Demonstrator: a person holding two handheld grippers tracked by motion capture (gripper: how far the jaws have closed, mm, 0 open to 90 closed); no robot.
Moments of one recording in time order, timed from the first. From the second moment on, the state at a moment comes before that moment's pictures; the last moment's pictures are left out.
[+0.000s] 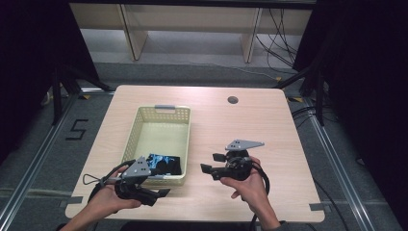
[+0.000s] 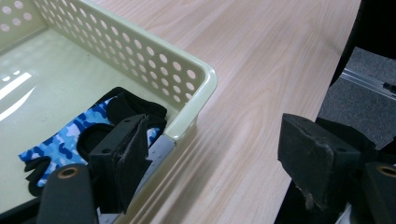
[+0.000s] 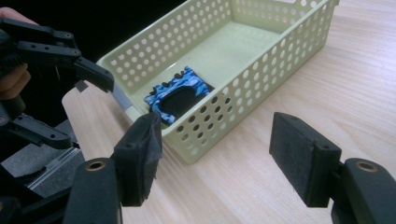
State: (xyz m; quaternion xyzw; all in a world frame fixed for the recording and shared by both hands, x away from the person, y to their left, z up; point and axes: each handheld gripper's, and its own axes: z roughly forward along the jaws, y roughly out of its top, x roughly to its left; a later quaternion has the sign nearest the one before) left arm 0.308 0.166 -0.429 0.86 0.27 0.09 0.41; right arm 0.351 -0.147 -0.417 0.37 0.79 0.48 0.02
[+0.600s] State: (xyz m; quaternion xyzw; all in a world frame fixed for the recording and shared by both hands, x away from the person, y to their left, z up) left arm 0.296 0.152 -0.444 0.85 0.26 0.07 0.45; right arm 0.339 -0.165 -0.435 0.38 0.80 0.47 0.03
